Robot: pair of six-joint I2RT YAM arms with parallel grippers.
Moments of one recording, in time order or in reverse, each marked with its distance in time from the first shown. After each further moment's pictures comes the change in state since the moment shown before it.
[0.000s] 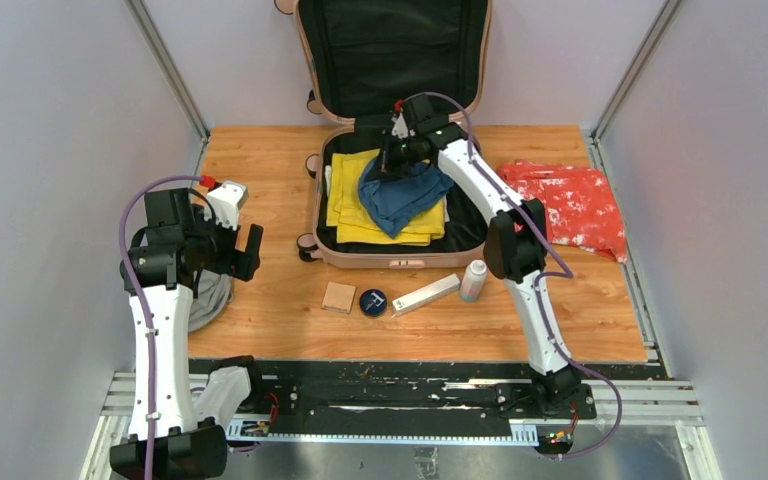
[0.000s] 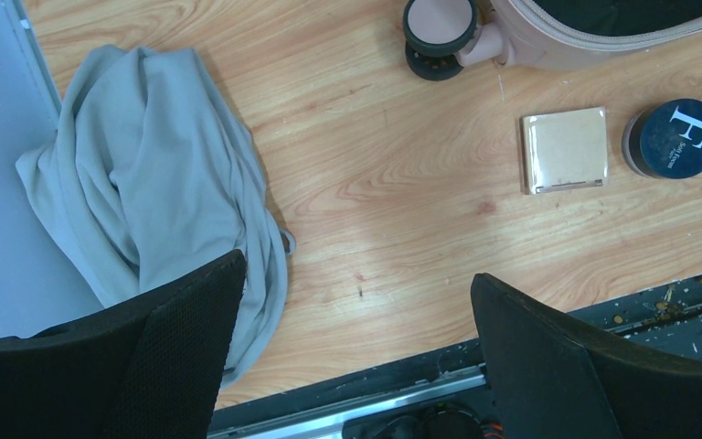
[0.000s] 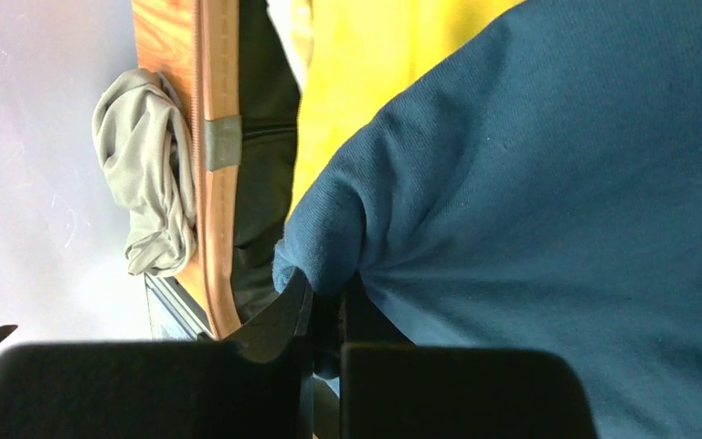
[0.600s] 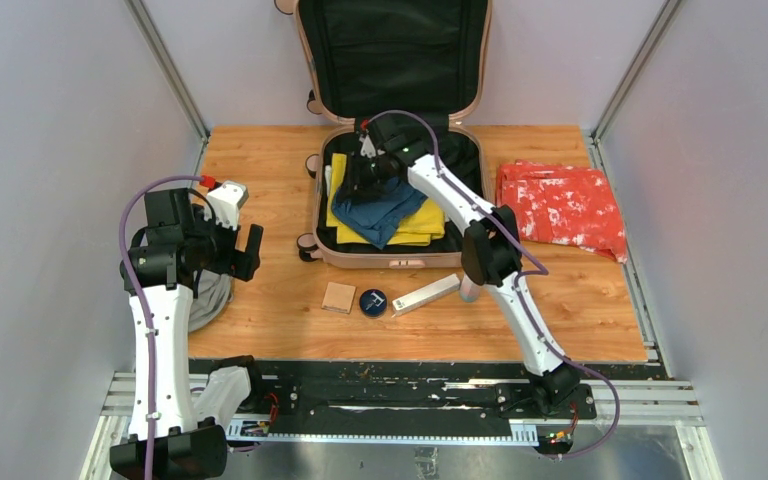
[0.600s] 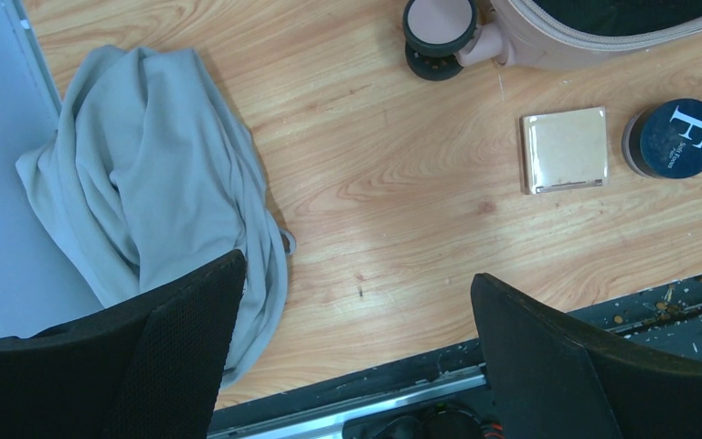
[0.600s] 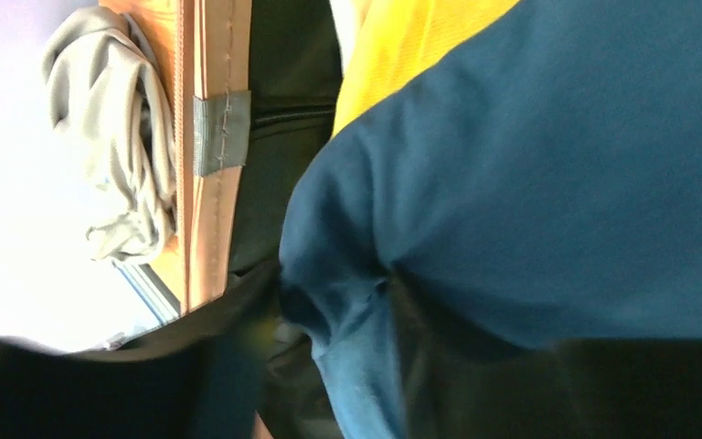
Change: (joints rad) left arm 0.000 0.000 0.000 0.000 0.000 0.001; right arm 0.129 0.143 0.130 -0.010 0.031 0.014
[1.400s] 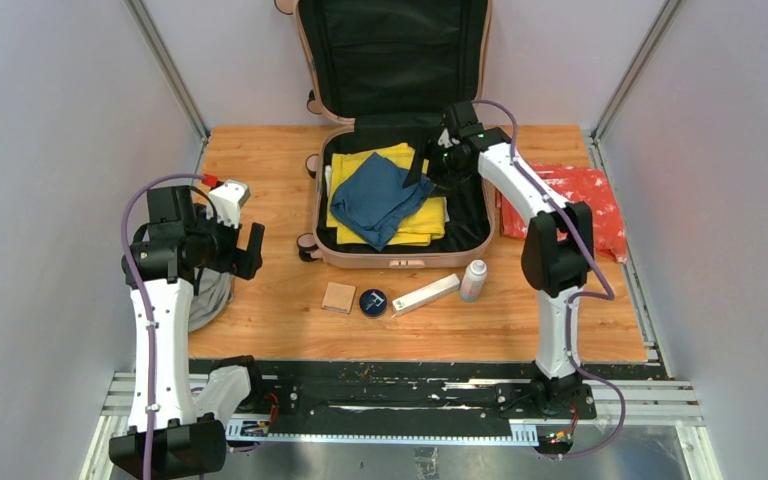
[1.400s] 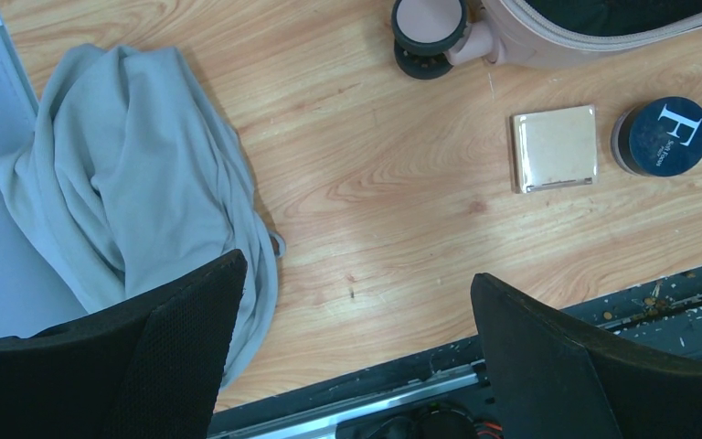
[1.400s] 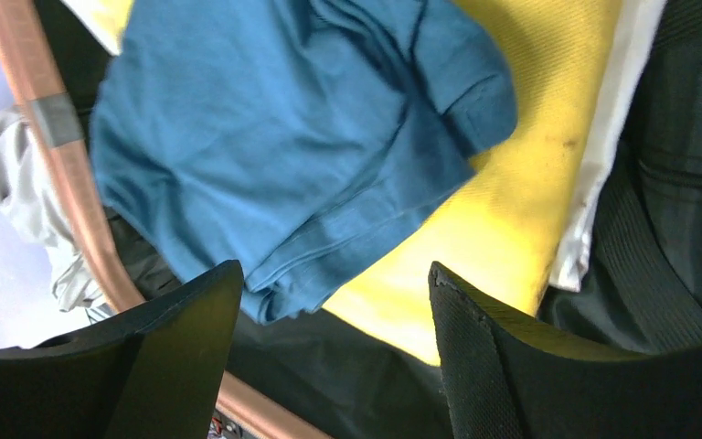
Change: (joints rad) left arm 0.000 0.027 0.000 0.000 0.021 -0.004; right arm -0.232 -0.454 -0.537 -0.008 0.134 -0.051
